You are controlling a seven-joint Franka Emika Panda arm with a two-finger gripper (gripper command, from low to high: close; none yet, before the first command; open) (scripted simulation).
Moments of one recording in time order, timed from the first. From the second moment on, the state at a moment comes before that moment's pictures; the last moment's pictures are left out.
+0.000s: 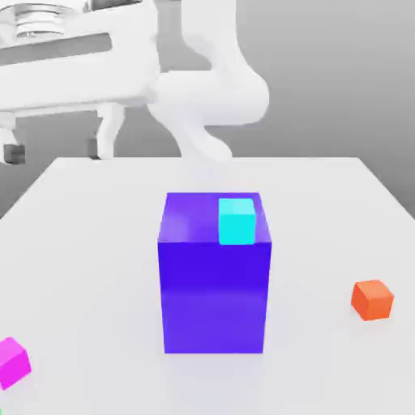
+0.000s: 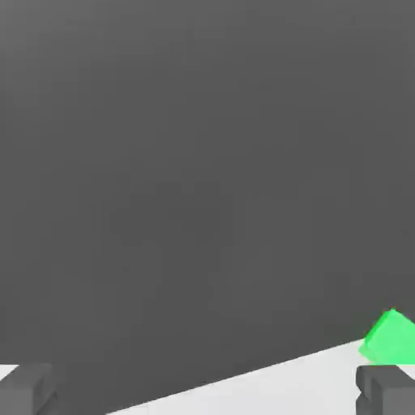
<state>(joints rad) -0.07 -0.16 -0.27 -2.30 0.16 2.49 0.69</state>
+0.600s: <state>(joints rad) -0.31 0.49 -0.29 -2.28 0.34 2.73 0.57</state>
